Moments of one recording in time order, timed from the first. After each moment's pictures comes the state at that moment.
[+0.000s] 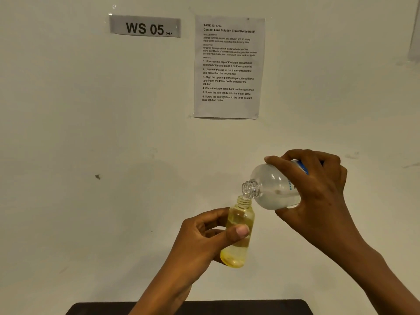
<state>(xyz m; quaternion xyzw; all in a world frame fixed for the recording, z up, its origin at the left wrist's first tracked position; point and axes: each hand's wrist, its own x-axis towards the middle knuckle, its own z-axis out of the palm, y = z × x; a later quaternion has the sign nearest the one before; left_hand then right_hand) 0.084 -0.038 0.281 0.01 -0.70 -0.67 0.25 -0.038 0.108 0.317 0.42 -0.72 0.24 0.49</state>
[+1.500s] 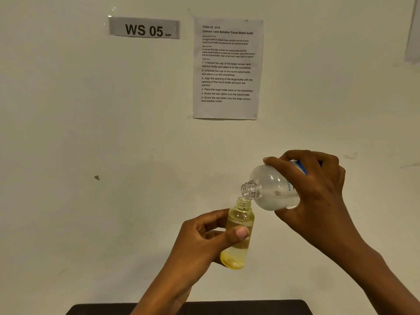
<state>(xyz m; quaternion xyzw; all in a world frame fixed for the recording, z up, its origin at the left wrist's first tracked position) 0.085 -0.038 0.280 0.01 -0.70 -0.67 0.25 -0.037 0.109 0.318 0.42 -0.72 0.23 0.49</state>
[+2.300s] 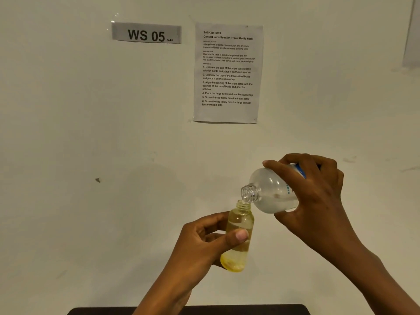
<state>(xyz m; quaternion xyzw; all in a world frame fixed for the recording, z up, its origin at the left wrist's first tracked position) 0.086 -0.037 0.280 0.01 -0.69 -0.68 0.25 -0.036 0.109 0.318 0.42 -0.72 0.23 0.50</state>
